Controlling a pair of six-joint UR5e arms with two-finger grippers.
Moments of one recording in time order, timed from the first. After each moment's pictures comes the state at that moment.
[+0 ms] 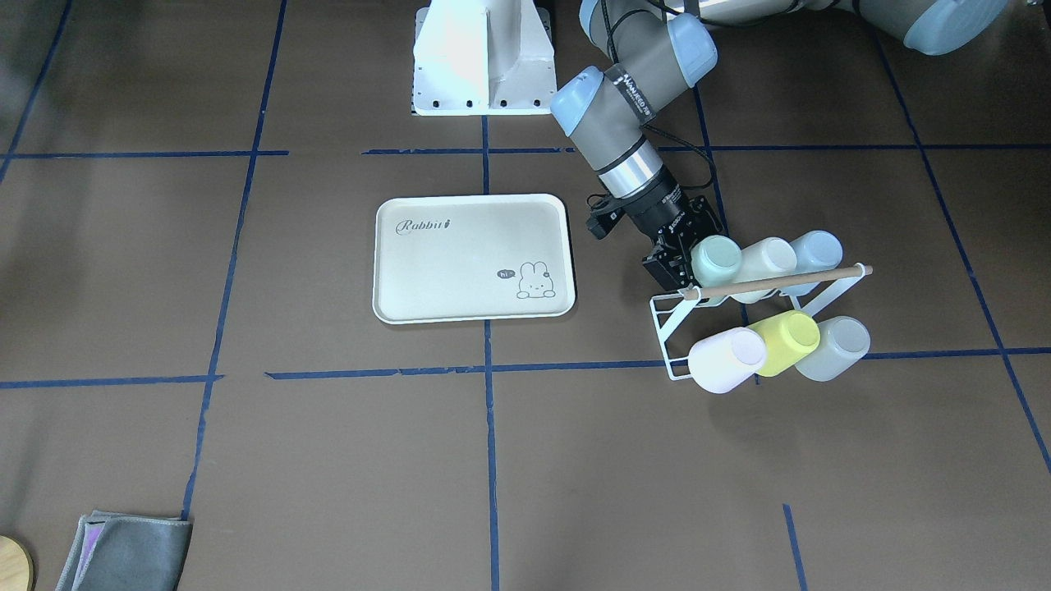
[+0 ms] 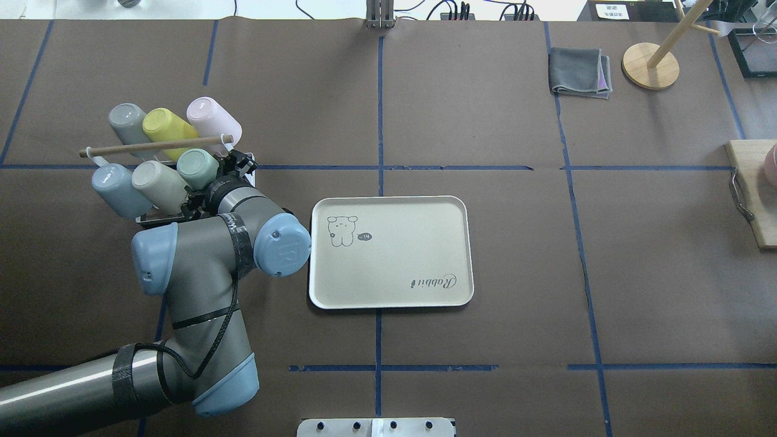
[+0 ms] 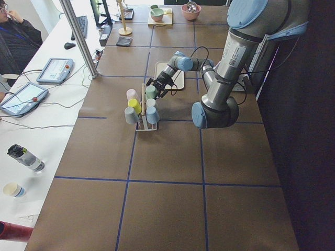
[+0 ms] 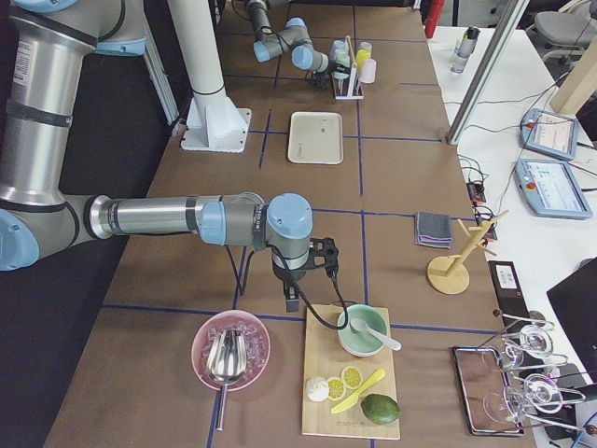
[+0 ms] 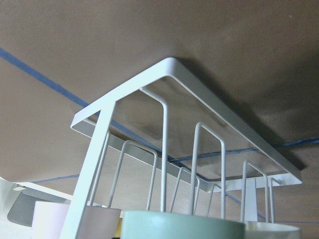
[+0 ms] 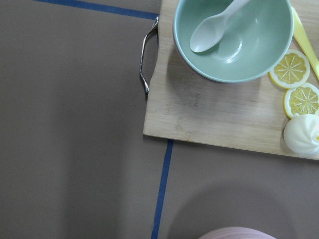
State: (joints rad) left arm -0.43 -2.15 -1.75 -1.06 -0.97 0.82; right arm 1.56 -1.85 1.93 -1.66 2.32 -0.15
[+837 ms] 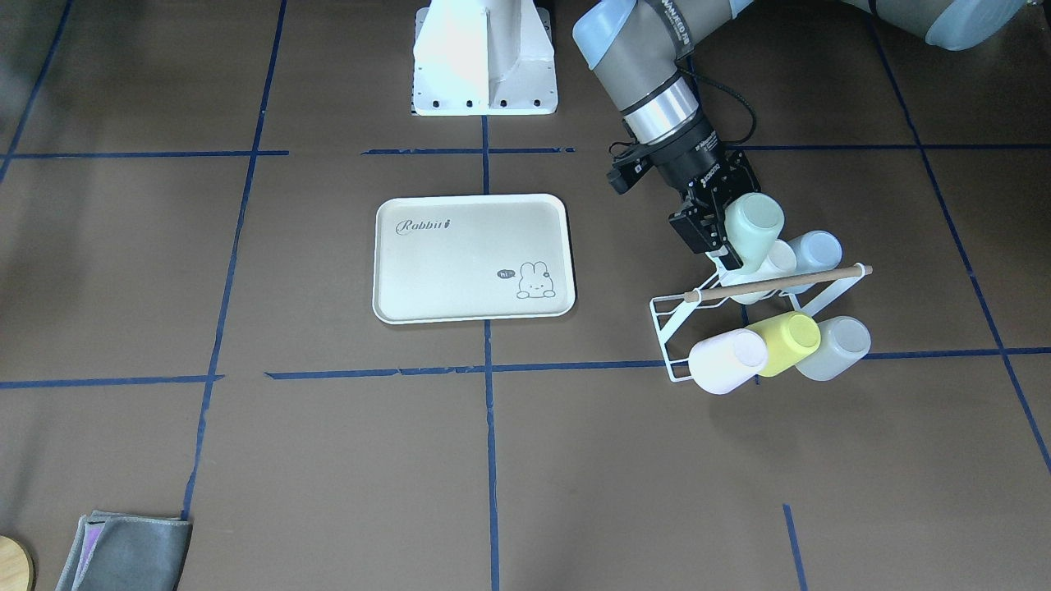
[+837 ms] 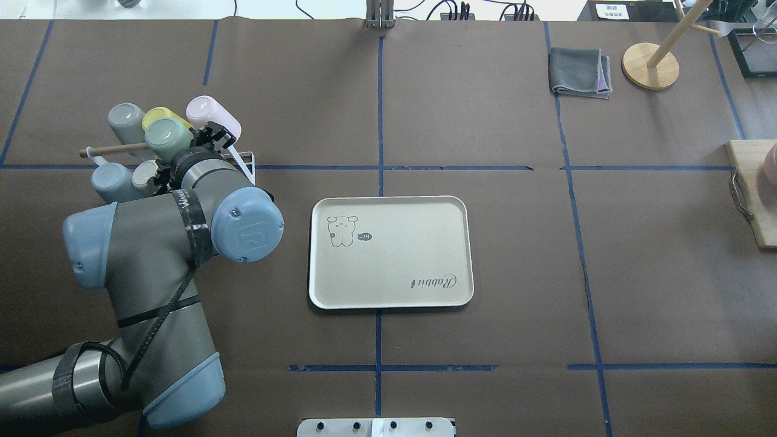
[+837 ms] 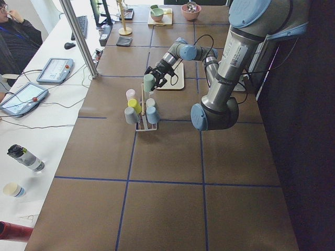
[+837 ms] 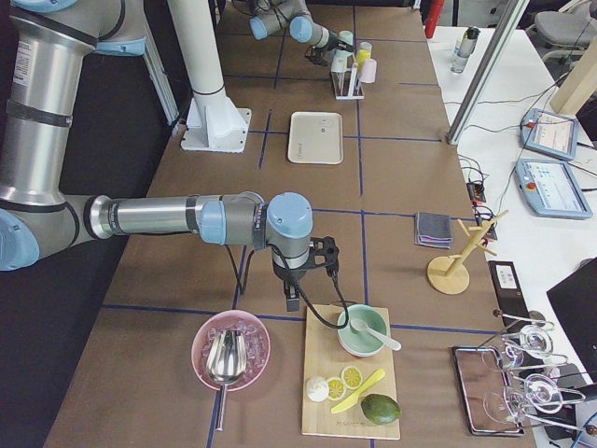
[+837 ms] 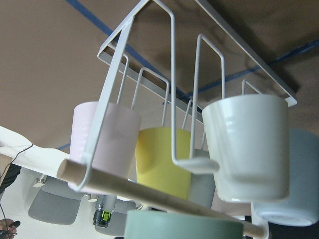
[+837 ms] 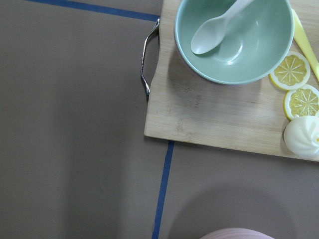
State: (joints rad) left arm -0.48 -2.13 -1.99 -0.93 -0.97 0.94; right arm 1.56 -1.85 1.93 -1.66 2.32 -0.15
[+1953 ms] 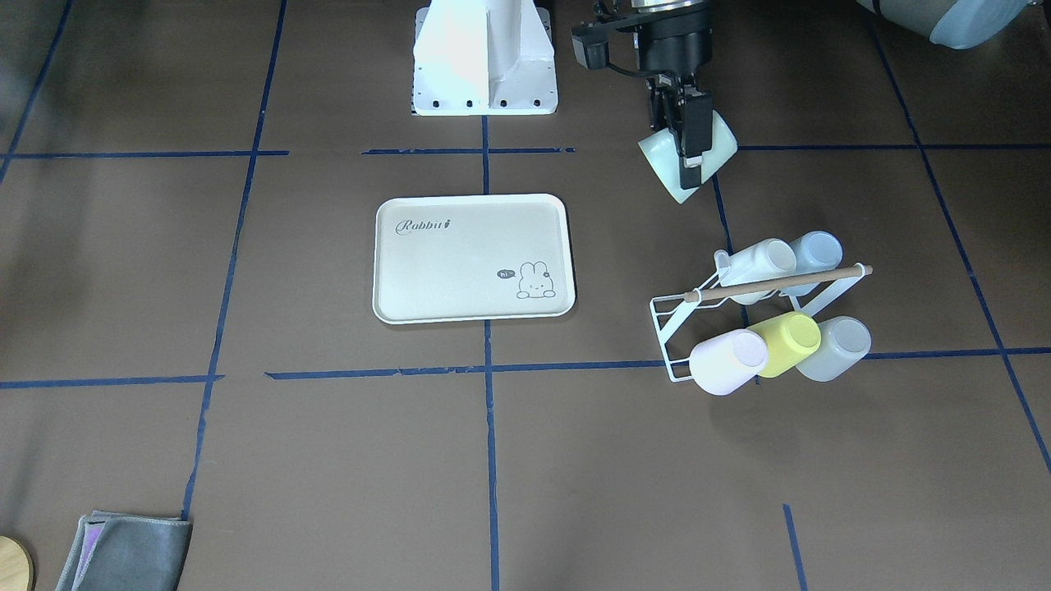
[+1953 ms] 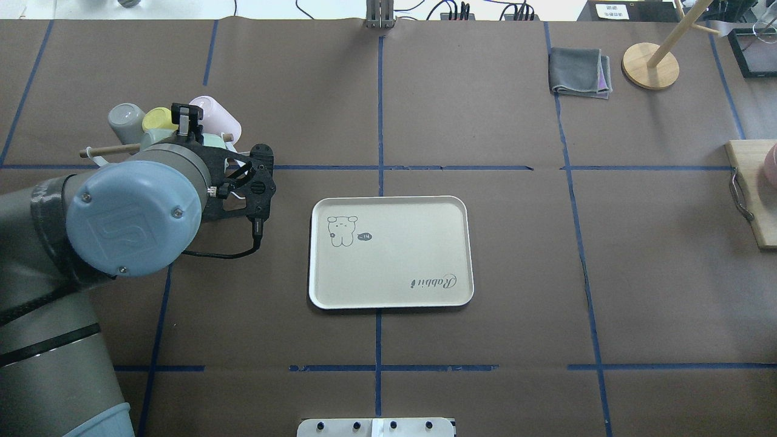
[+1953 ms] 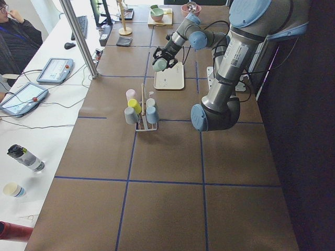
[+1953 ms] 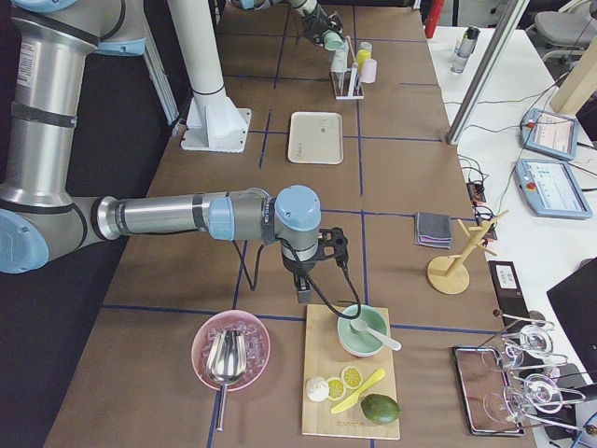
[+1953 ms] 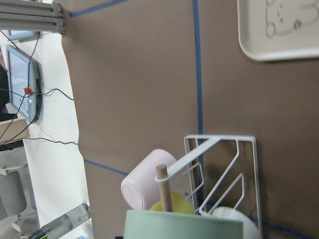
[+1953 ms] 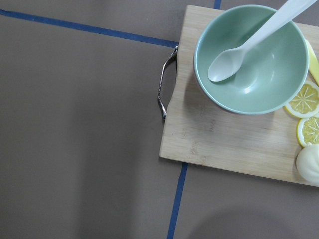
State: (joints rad) left arm -0.48 -2.12 -2.23 -1.20 -1.24 0.14; right arm 1.56 -1.80 1.93 -1.64 2.35 -0.15
